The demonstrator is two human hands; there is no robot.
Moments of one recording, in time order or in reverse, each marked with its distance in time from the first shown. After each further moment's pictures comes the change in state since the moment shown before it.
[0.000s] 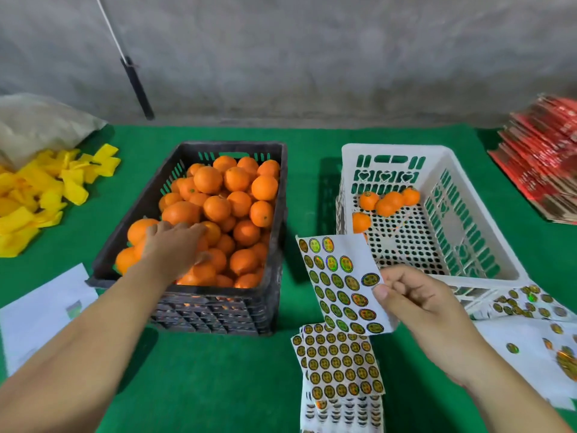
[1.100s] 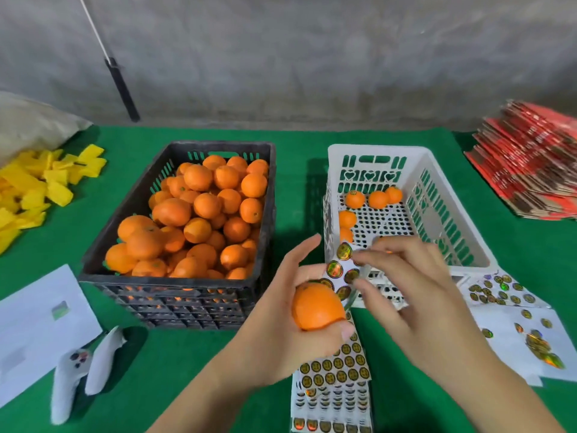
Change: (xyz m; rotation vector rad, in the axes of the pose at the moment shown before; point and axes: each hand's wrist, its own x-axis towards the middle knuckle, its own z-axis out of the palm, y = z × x) left_hand -0.193 0.149 -0.050 -1.525 -0.028 0.663; right_hand -0.029 -0.038 0.008 -0.884 0.197 -0.611
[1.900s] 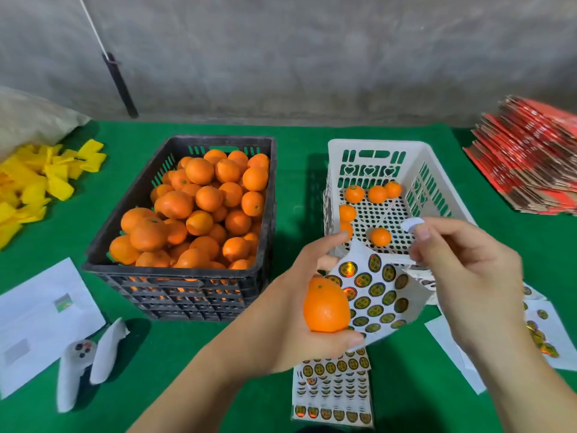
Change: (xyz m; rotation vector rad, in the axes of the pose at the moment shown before) left_hand -0.005 0.012 -0.008 0.259 -0.118 0.127; right_hand 0.008 -0.006 -0.024 0.619 0.299 0.448
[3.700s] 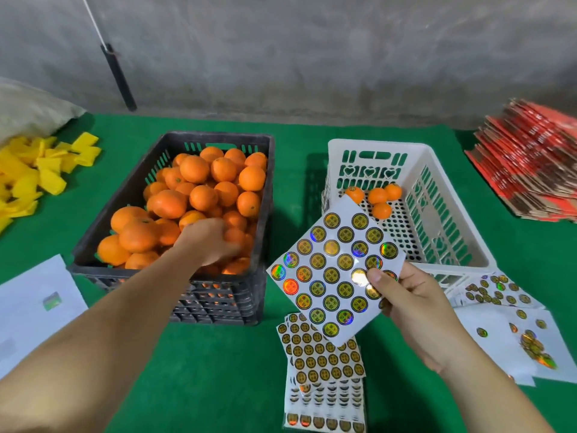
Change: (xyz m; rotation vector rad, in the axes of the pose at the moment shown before) left_hand 0.082 -0.171 -0.117 0.820 0.040 -0.677; right_hand -0.005 0.077 0.013 0.348 -0.287 0.521
